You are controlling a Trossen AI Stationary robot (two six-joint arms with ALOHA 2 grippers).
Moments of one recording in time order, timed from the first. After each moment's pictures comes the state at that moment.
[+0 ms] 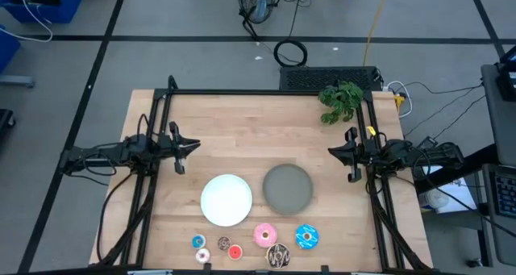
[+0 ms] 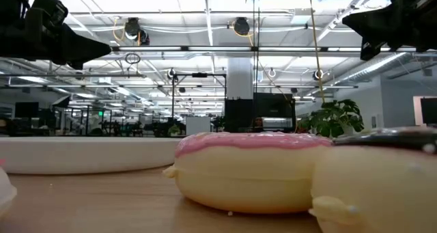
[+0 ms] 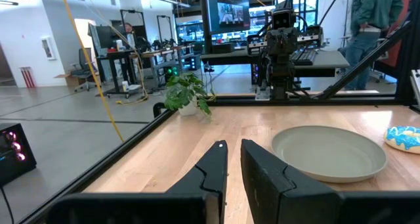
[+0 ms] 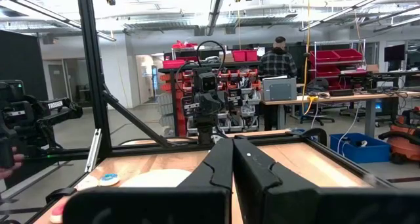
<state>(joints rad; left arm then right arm) 0.04 0.03 0.02 0.06 -0.18 0.09 0.13 0.00 0.01 0.21 0.18 0.03</state>
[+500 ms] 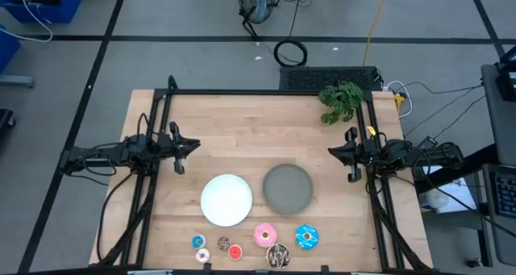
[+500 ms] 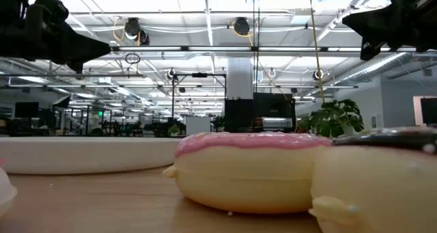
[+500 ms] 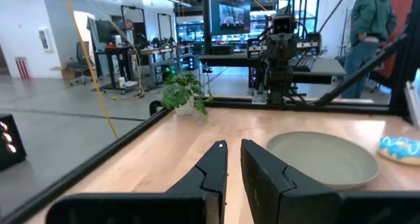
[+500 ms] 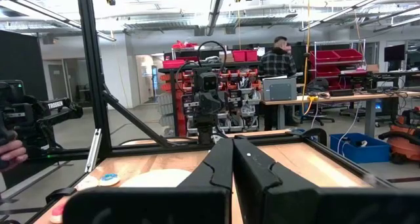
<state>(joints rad) 0.04 0.03 0.02 0.07 -0.18 0.02 0.13 0.00 0.01 0.21 0.18 0.03</state>
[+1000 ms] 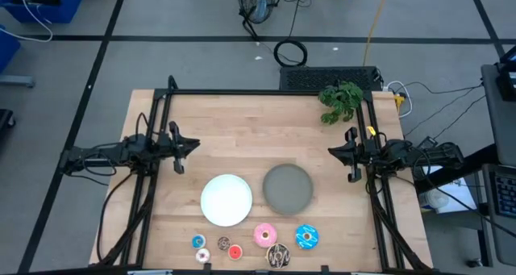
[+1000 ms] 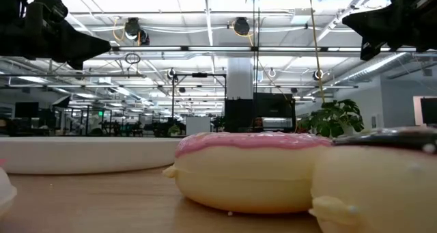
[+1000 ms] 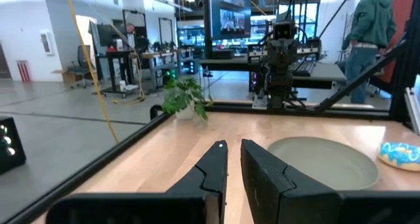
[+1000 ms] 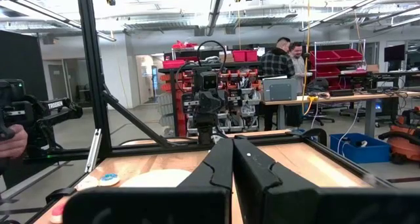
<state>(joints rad) 0.04 0.03 0.02 0.09 -0.18 0.03 0.13 0.00 0.01 0.21 0.18 0.03</state>
